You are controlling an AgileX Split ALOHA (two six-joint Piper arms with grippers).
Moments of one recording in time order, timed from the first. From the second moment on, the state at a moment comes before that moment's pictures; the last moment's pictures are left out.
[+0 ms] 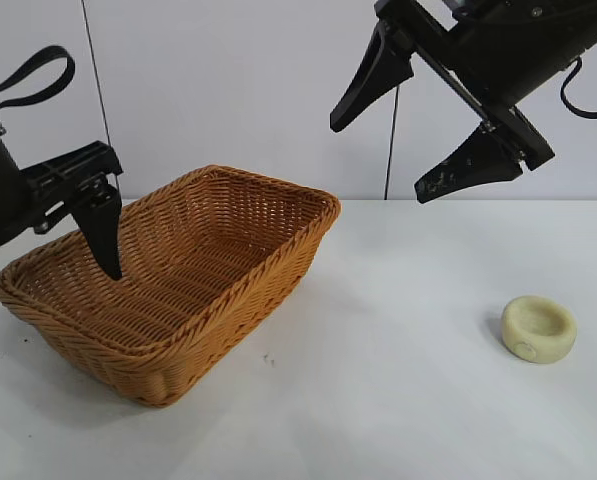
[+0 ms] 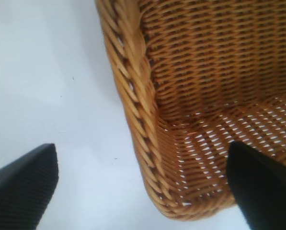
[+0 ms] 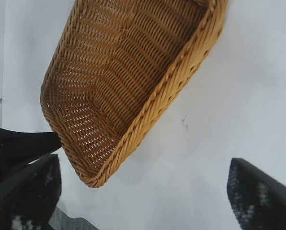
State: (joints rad) left arm -0.44 1.58 -0.87 -0.14 0.62 -1.21; right arm 0.20 1.70 -1.19 0.82 0.85 -0.21
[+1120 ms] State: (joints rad) left arm -0.36 1.80 -0.86 -0.24 0.39 -1.09; right arm 0.20 1.70 -1.19 0.82 0.85 -0.21
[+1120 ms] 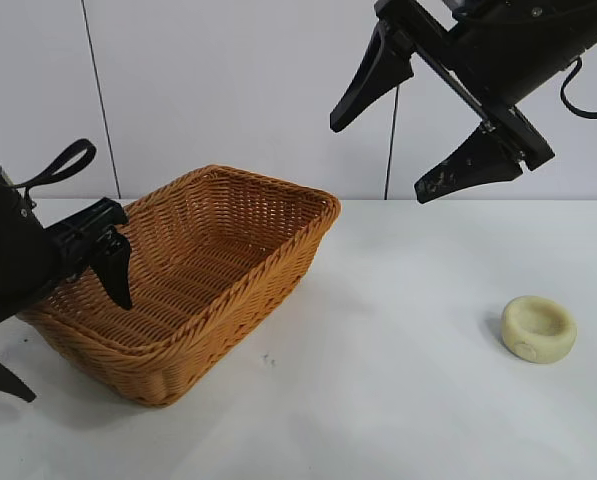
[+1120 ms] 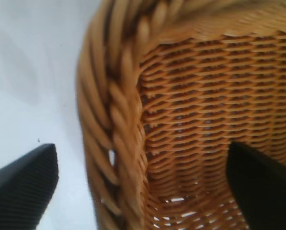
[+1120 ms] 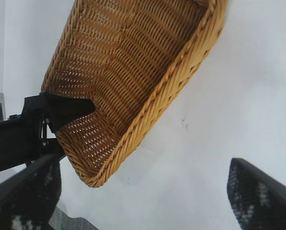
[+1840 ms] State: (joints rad) left arm -0.36 1.81 -0.86 -0.25 0.39 -1.08; right arm 0.20 1.70 -1.19 0.82 0.85 -0.21
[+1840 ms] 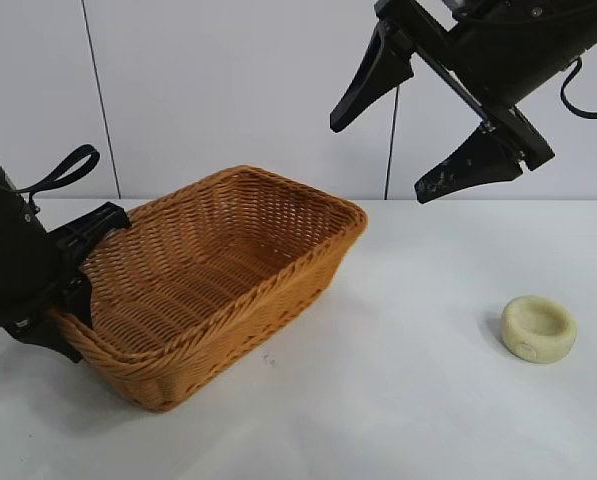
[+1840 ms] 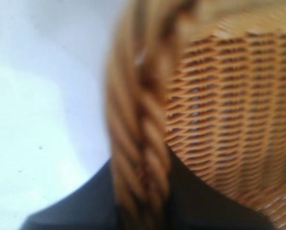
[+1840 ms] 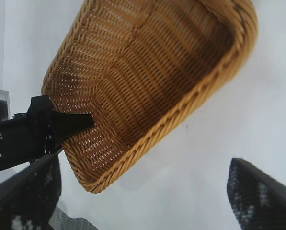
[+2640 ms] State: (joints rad) left arm -0.28 1.91 -1.19 -0.41 0.70 -0.58; right arm 0.20 1.70 -1.19 0.82 0.85 -0.21
